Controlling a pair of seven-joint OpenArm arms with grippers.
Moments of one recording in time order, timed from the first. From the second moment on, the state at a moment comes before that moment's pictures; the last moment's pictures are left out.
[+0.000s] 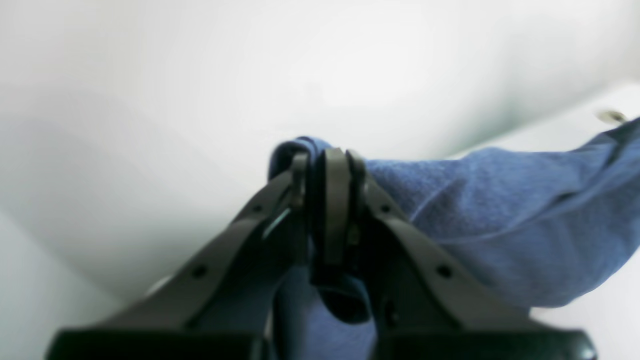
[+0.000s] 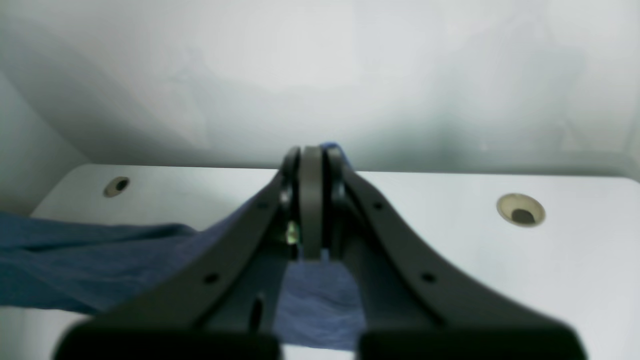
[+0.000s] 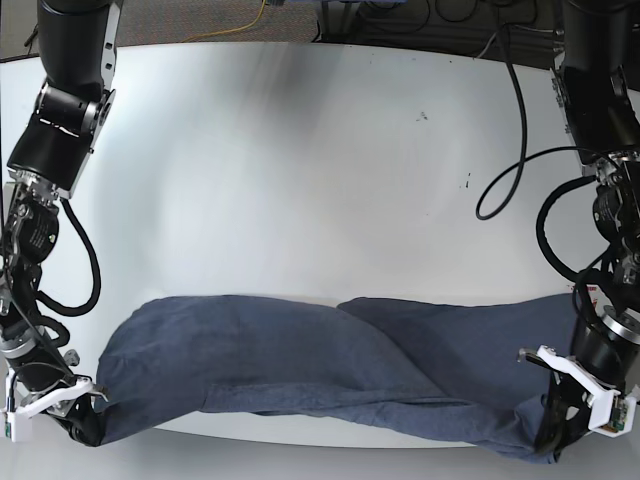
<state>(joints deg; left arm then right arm) -29.0 -26.1 -8.4 101.3 -27.7 -26.5 37.8 33.9 28.1 13.9 90.2 44.2 10.4 -52.9</state>
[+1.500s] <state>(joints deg) -46.4 -26.2 -8.5 103.3 -28.0 -26.9 46.2 54.7 33.7 5.8 82.1 44.2 10.4 -53.4</state>
